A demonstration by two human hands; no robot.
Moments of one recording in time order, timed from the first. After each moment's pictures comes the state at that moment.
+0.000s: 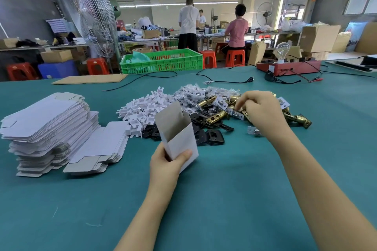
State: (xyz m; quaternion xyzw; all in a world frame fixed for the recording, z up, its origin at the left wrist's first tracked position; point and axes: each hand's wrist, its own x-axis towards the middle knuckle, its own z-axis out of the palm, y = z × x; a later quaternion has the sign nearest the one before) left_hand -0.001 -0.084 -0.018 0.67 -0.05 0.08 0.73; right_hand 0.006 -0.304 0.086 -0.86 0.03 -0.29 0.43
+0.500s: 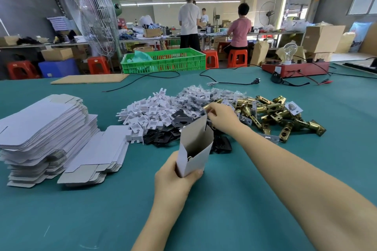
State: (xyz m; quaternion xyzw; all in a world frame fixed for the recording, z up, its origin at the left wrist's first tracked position) left_hand 0.005 -0.083 -0.025 0.72 -0.08 0.06 0.68; right_hand 0.144 -0.274 0.027 -0.95 -0.04 -0.14 0.27
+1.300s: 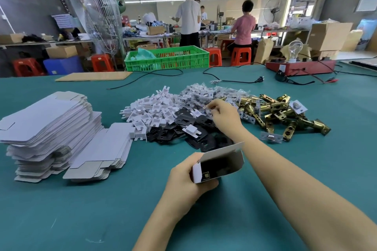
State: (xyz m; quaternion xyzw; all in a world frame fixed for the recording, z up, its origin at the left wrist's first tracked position) left_hand 0.000 -0.086 -0.020 0.75 -0.21 -0.03 0.63; right_hand 0.132 -0.261 0.025 -0.91 0.01 -0.20 0.37
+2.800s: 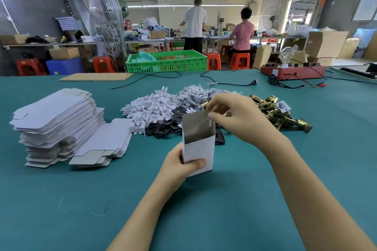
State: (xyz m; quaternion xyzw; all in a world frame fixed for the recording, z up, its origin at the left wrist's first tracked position) left_hand -0.004 -0.087 -0.017 0.70 -0.16 -0.07 0.69; right_hand -0.019 -0.263 0.104 -0.91 -0.18 -0.22 0.30
